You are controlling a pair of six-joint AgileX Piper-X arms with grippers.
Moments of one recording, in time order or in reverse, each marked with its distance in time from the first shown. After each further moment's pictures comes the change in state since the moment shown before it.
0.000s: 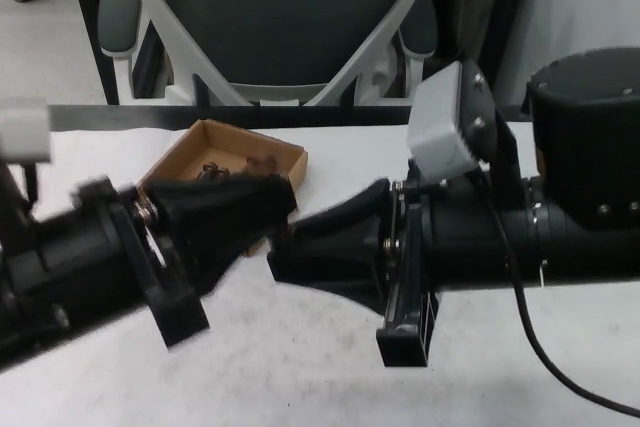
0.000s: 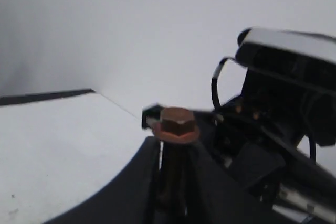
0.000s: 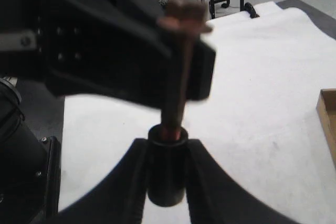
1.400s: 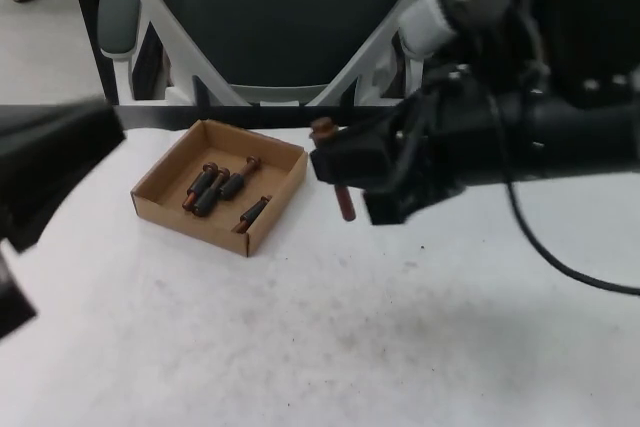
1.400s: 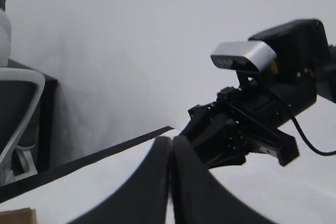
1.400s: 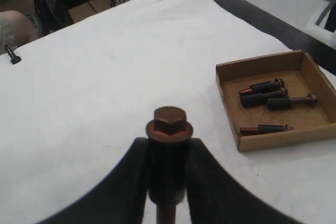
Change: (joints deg) left arm 19.7 -25.5 -2.0 25.9 6.2 15.5; right arm -6.3 8.3 -16.0 19.5 9.8 -1.3
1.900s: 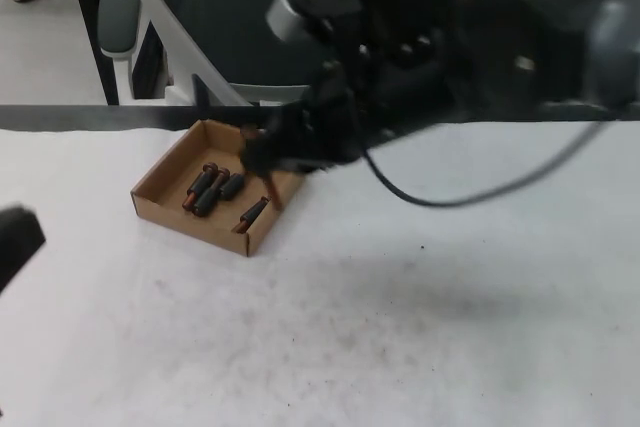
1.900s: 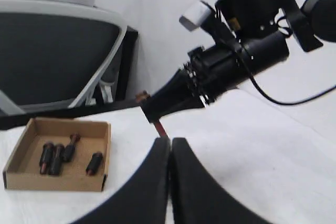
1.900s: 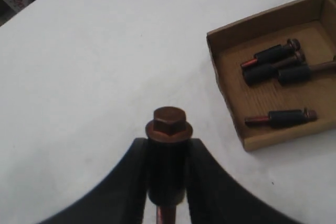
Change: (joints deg) left arm 0.0 -18.0 0.0 31.4 -15.6 3.6; right arm 0.0 21.2 -20.8 8.9 0.0 6.3
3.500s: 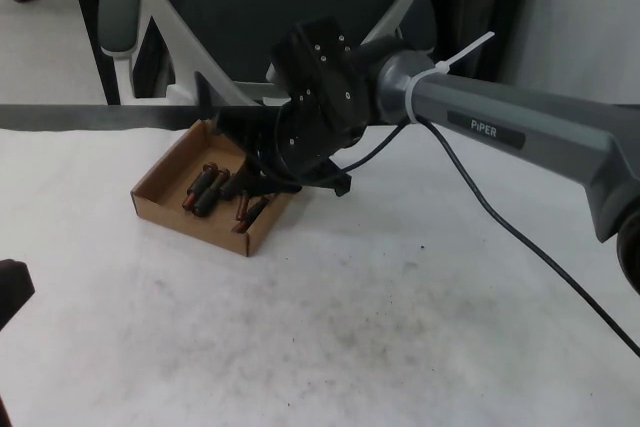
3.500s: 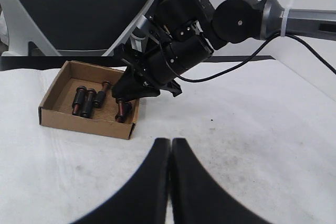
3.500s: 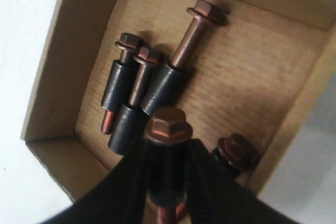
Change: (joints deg) left arm 0.0 -0.8 0.0 8.3 -5.2 -0.3; right arm -3.9 36.5 -33.9 9.5 8.2 39.9
